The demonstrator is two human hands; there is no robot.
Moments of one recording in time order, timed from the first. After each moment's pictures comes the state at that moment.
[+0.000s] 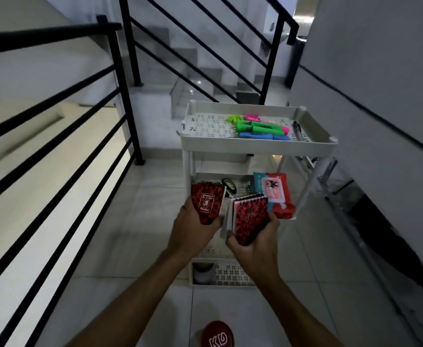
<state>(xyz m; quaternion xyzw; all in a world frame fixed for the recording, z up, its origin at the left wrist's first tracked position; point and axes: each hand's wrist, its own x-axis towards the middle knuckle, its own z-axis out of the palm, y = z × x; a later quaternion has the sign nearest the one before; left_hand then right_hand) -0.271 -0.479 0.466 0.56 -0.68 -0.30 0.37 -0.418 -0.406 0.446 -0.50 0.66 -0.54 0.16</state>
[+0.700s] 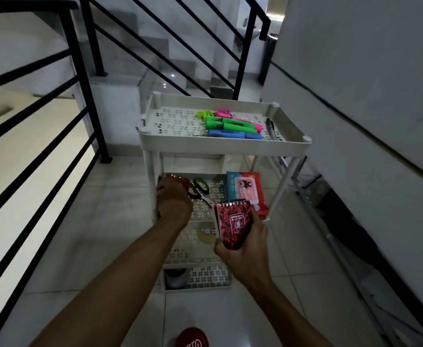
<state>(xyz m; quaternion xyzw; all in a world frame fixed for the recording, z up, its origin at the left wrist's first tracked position) -0.335 -0.560 0.475 0.67 -0.73 -0.09 0.09 -0.458 -0.404 0.444 -0.49 0.72 -0.47 0.16</state>
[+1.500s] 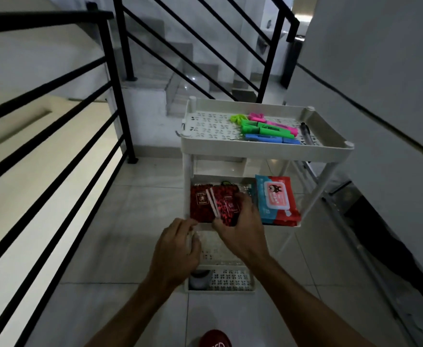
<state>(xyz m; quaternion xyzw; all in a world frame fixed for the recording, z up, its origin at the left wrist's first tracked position) -0.234 -0.479 0.430 0.47 -0.79 -0.13 0.38 -0.402 -0.470 0.463 -0.54 0.72 -0.41 0.17</state>
